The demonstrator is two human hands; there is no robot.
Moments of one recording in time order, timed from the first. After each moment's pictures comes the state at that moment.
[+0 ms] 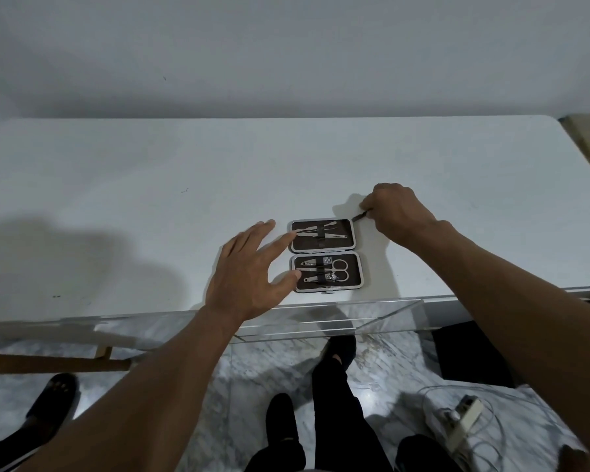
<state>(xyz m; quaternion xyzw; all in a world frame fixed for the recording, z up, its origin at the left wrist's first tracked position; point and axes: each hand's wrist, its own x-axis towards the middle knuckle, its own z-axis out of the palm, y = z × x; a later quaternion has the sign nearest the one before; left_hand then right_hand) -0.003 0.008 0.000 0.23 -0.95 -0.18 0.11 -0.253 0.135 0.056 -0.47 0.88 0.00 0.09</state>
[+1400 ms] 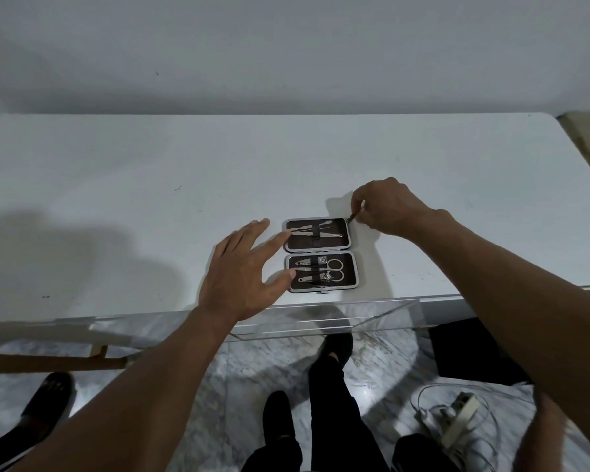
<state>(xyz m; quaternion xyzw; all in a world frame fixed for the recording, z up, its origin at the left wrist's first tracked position) -0.004 0.009 0.001 0.23 -0.95 -0.18 0.11 -0.257 0.126 0.066 -0.42 0.88 -0.06 0.20</state>
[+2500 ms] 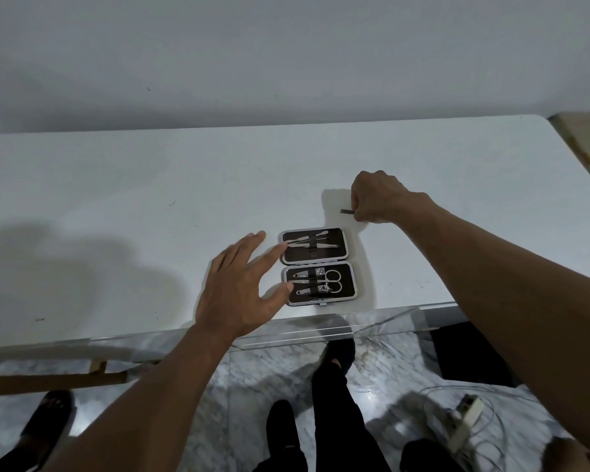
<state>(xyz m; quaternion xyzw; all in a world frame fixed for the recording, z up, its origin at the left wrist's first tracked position) -0.003 0.007 -0.001 0.23 -0.95 -0.18 0.11 -0.273 0.099 0.070 -0.38 0.91 0.00 0.19</state>
